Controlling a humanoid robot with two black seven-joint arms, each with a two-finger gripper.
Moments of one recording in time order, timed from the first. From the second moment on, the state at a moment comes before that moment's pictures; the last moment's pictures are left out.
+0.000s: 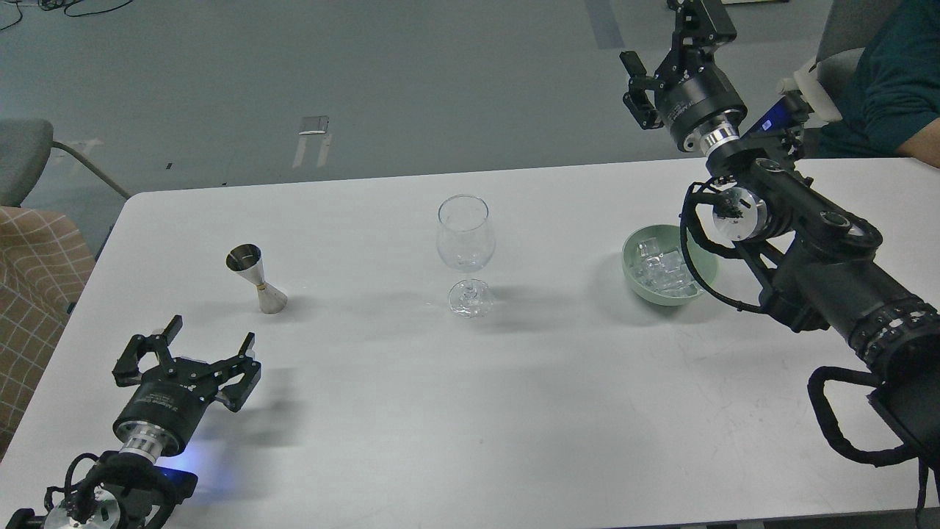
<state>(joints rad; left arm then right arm) 0.19 0.19 -1.60 -1.33 -0.14 -0.18 0.17 0.92 -0.11 0.88 0.56 -0.51 0.20 0.44</state>
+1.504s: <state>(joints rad) -0.19 0.08 -1.60 -0.96 -0.09 -0.15 0.16 0.90 -0.11 0.88 0.56 -0.51 0.20 0.44</state>
